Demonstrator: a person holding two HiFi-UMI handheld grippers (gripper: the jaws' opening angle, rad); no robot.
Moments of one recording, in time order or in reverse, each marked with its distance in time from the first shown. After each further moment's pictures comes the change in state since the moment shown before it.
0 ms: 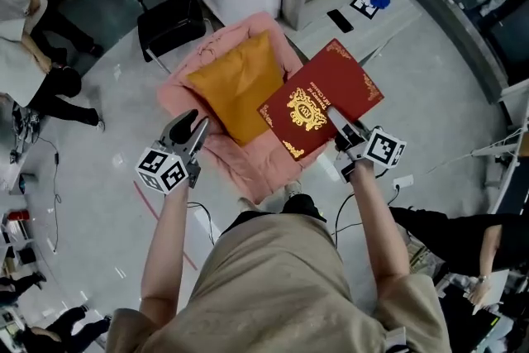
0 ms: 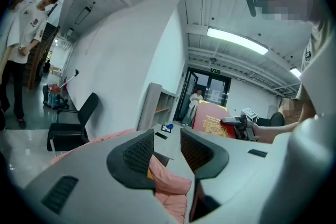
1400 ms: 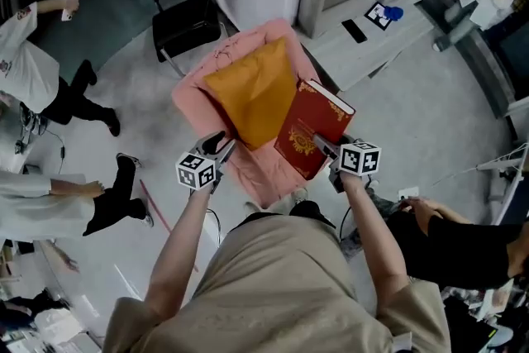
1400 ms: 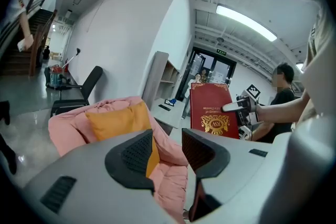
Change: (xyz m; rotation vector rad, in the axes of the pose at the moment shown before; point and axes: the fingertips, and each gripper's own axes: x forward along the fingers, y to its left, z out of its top) left arm 0.012 0.041 -0.157 -0.049 0.236 0.009; right arm 0.042 -0.076 -0.115 -0.310 0.334 -0.191
